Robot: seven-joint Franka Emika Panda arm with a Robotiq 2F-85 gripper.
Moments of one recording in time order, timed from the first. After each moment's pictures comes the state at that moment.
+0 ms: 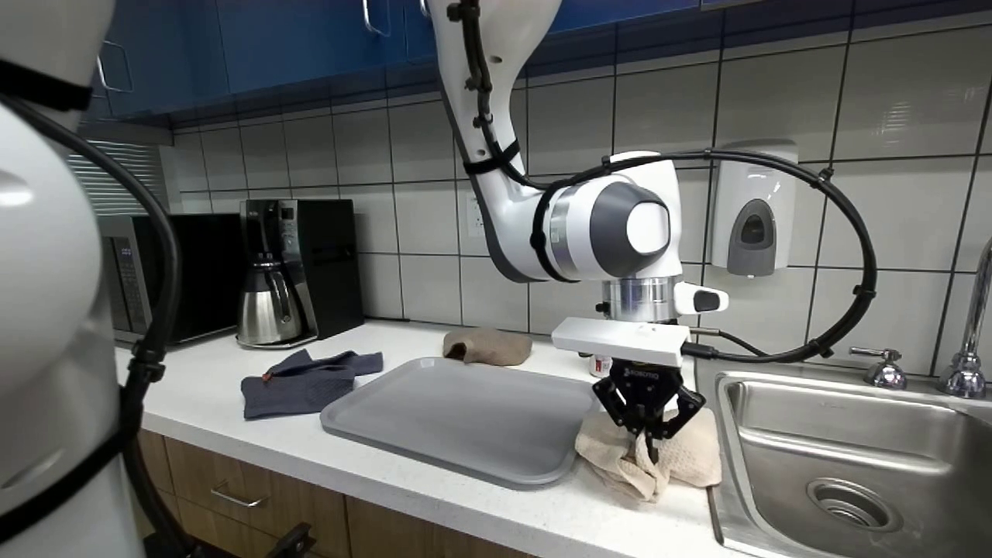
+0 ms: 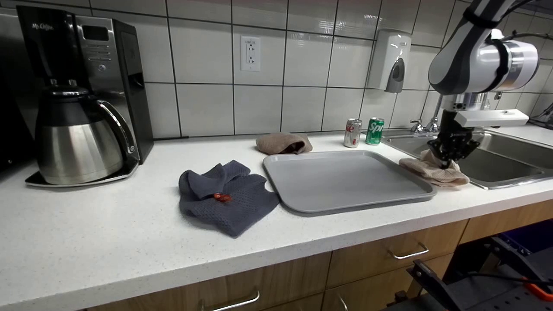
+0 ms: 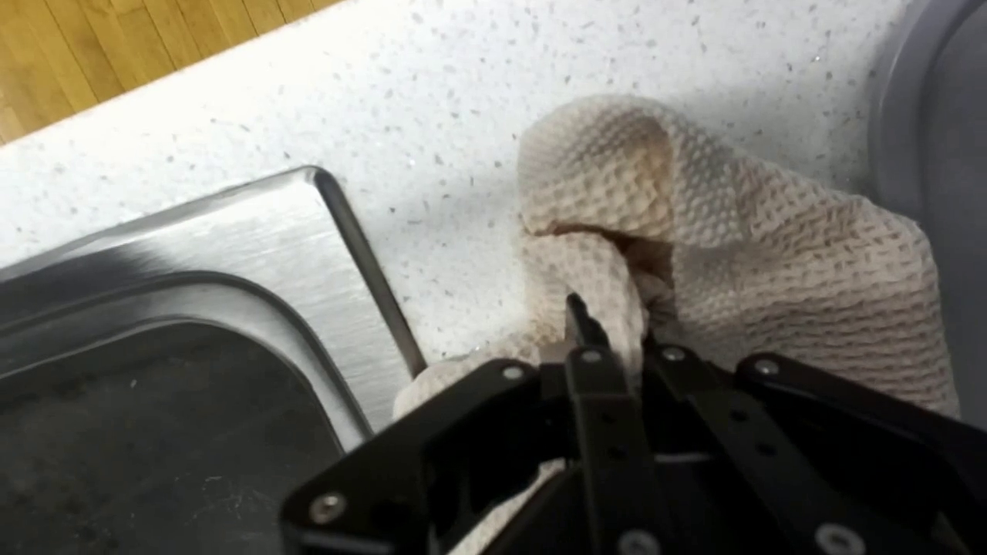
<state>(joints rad) -0.23 0.28 -0.27 -2.39 -0.08 2.67 -0.16</state>
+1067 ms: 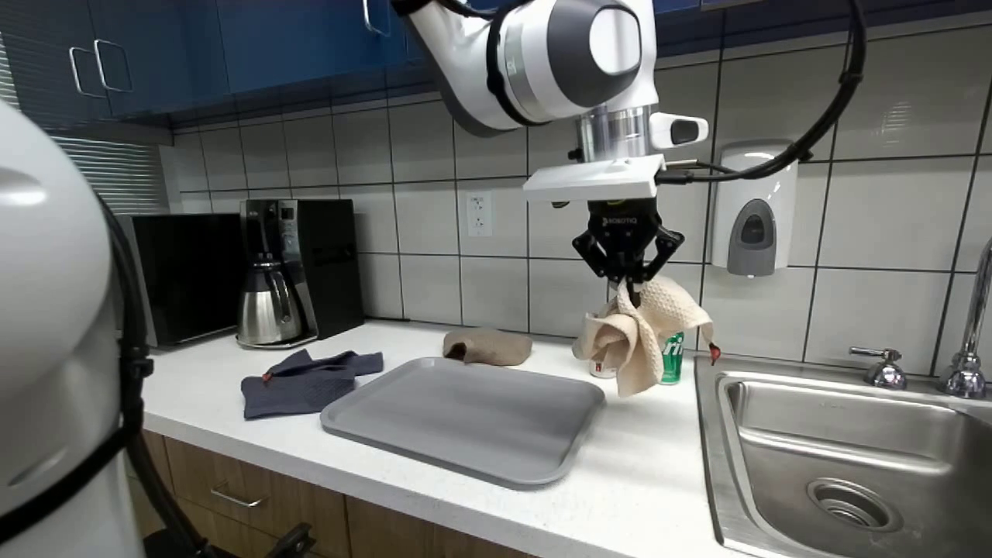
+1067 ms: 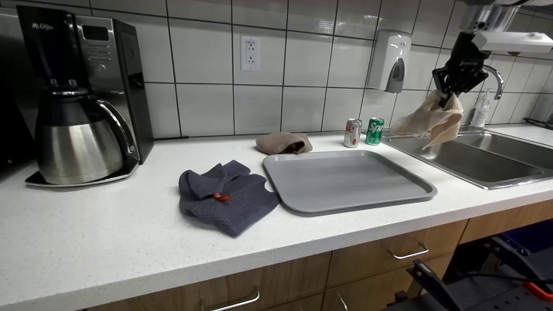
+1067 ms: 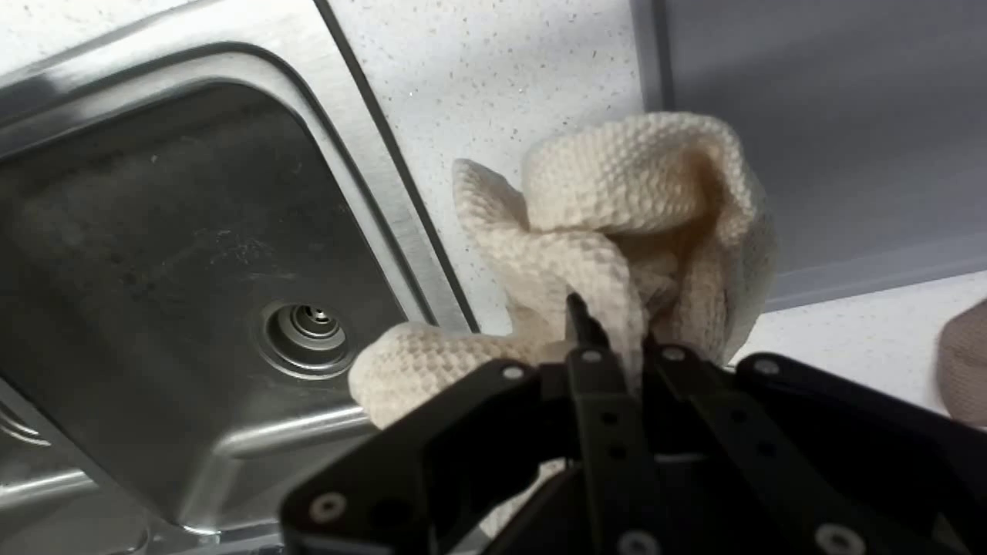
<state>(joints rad) -0.21 -0.17 -0.24 -2.46 -0.07 2.55 -0.16</state>
